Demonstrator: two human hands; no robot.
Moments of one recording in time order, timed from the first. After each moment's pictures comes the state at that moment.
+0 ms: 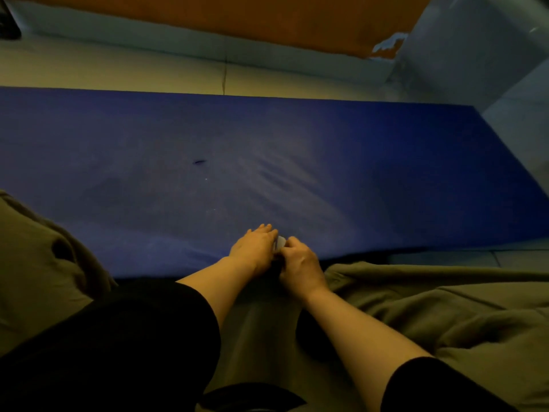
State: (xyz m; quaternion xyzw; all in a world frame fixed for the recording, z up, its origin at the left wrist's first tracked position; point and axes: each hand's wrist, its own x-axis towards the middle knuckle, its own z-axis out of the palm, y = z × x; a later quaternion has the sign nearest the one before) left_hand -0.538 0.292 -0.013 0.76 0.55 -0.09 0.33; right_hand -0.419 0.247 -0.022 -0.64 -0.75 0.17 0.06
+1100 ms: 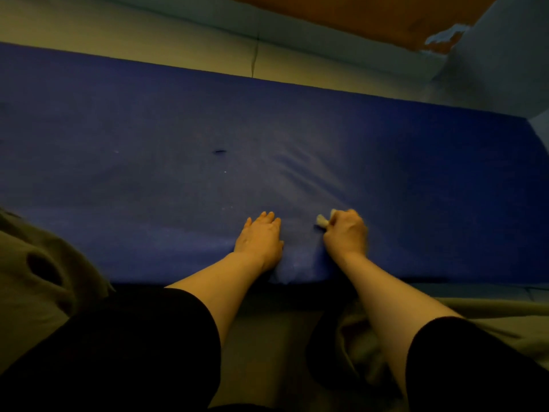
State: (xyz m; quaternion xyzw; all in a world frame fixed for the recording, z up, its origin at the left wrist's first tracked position) left_hand -0.559 0.326 -0.025 0.72 0.61 -0.05 0.33; right_hand -0.383 0.349 -0.024 -0.76 -0.64 0.10 0.02
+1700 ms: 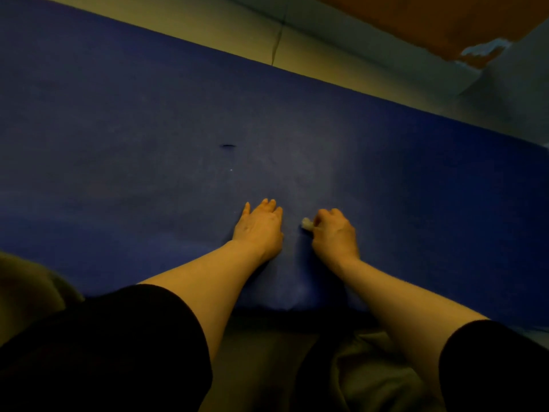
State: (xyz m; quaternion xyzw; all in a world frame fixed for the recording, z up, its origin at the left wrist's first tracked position) left_hand -0.574 0.369 -0.034 0.70 0.63 -0.06 0.33; right_hand -0.413 0.387 -0.035 -0.68 -0.72 0.14 -0.02
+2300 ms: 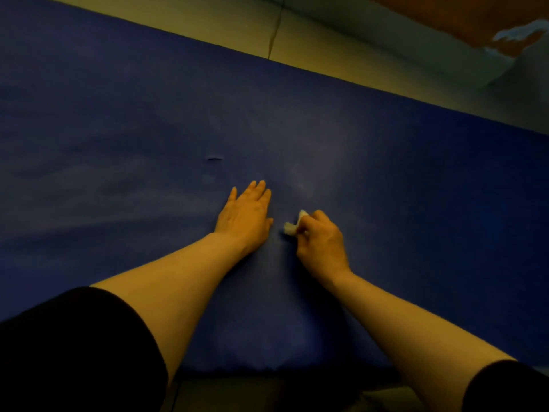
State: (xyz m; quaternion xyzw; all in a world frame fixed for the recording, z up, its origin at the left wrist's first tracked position) left_hand -0.588 0.440 -0.069 0.71 0.65 -0.05 0.28; right_hand -0.425 0.430 -0.069 -0.60 -0.78 0.17 0.08
